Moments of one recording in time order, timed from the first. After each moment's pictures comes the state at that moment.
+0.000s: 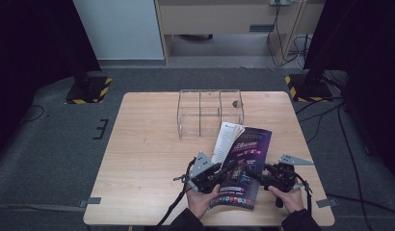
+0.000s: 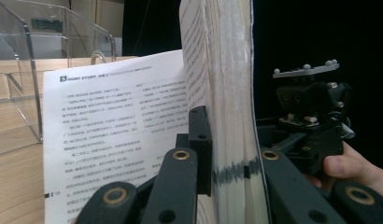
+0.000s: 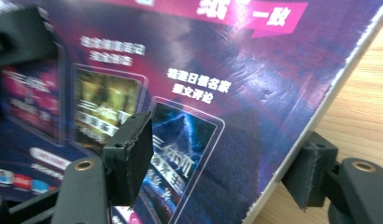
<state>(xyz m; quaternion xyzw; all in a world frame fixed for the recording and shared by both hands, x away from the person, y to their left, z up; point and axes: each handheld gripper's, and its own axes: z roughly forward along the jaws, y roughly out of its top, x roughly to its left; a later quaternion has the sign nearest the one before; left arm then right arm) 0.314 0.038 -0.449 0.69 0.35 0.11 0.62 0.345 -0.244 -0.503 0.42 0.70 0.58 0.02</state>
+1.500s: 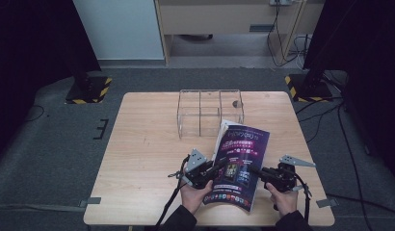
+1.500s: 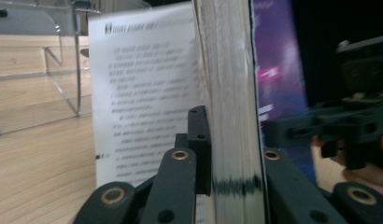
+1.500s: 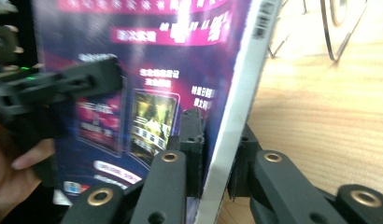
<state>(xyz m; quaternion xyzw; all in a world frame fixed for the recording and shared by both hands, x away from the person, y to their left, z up) 0.333 0.056 -0.466 0.71 0.39 0.11 0.58 0.332 -0.237 -0.486 0.46 0.68 0.58 0.02</state>
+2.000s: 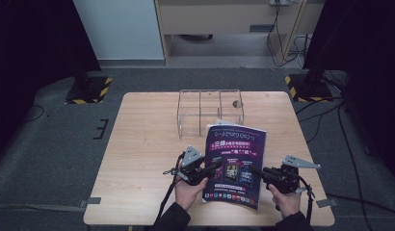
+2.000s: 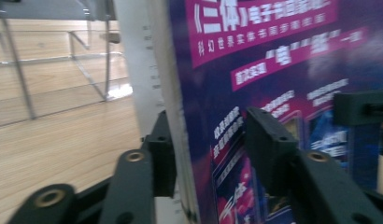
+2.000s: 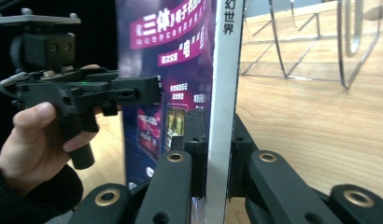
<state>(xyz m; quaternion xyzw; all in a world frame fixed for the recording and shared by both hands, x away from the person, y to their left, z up) 0.344 0.072 -0.468 0.72 0.40 0.13 0.54 0.322 -0.236 -0.470 0.42 0.69 0.59 0.04</state>
